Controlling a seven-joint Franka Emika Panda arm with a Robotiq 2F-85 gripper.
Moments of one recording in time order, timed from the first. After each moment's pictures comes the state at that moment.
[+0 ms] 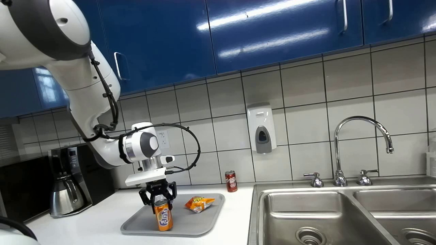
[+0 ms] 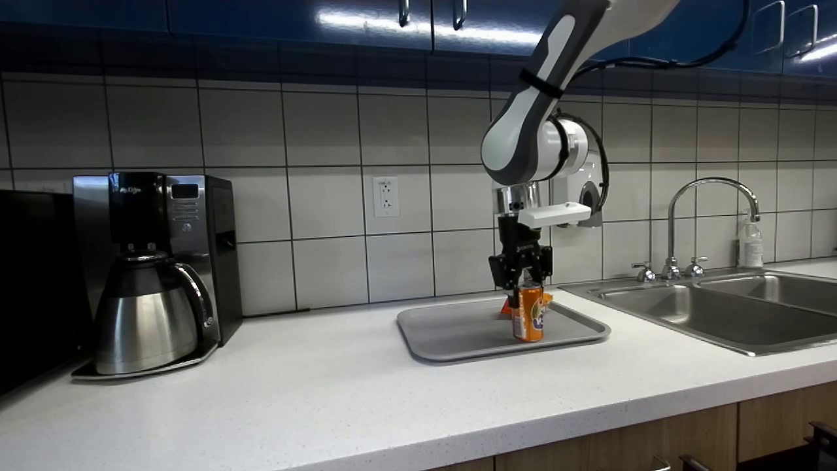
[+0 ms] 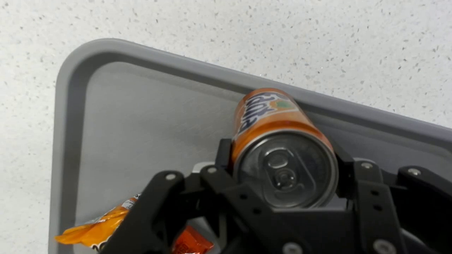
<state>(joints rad) 0.11 0.22 0.08 -2.24 -0.15 2.44 -0.01</state>
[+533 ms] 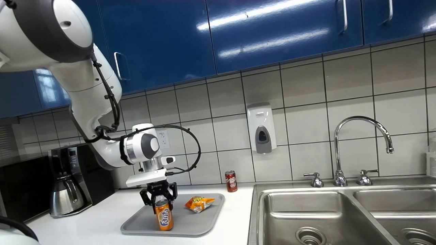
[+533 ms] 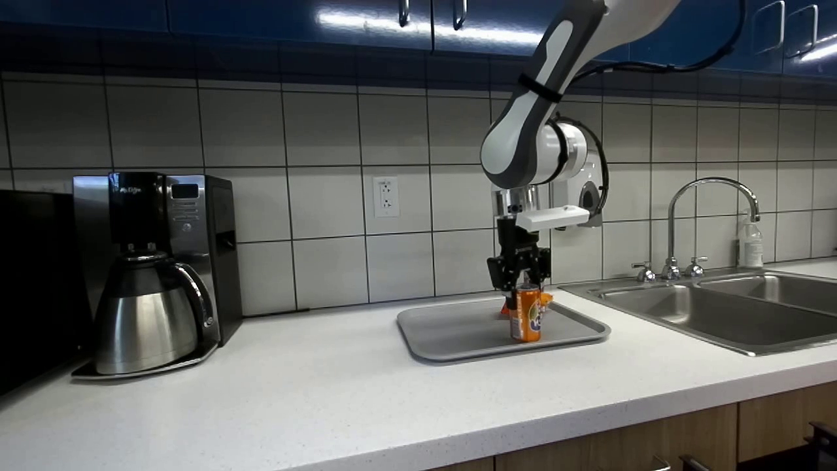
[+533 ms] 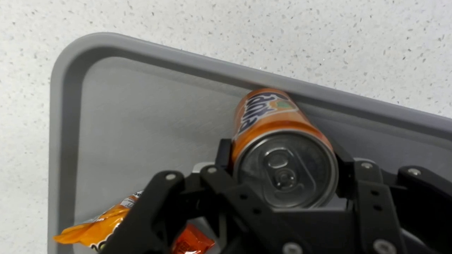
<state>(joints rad) 0.11 0.24 0.08 -2.24 -0.15 2.46 0.00</state>
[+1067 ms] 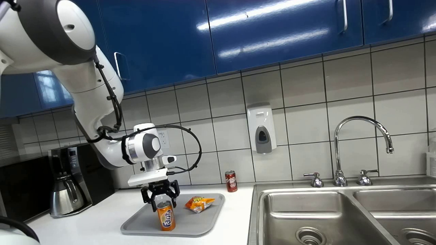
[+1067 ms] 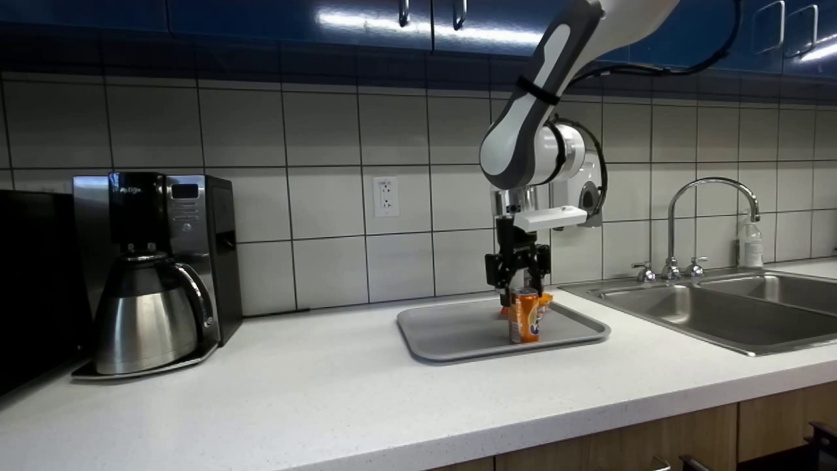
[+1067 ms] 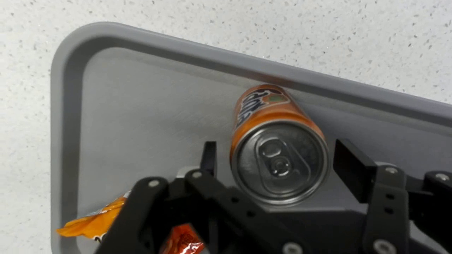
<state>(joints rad) 0.11 0.25 0.07 -2.21 -0.15 2.47 0.01</state>
